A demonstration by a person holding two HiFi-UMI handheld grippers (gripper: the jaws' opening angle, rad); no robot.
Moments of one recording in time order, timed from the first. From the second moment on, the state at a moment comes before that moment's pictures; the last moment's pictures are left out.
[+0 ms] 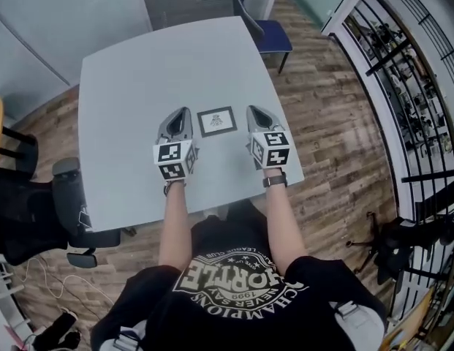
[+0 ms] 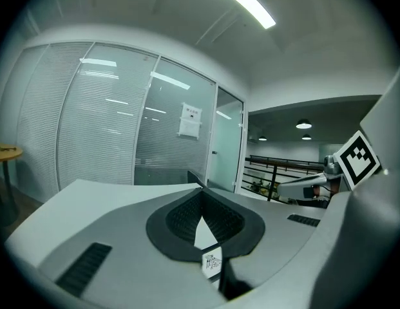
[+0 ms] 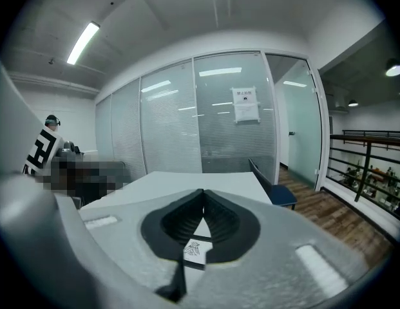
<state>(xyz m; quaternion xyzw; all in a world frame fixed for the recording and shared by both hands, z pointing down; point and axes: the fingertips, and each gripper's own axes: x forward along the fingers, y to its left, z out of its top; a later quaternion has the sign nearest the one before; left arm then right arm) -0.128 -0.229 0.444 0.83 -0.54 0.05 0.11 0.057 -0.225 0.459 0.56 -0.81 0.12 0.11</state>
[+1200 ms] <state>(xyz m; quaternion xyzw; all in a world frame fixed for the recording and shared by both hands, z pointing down) -0.094 -0.319 0.717 0.76 -0.51 0.20 0.35 0.042 -0.338 0.716 0.45 -0.79 0.31 0.27</state>
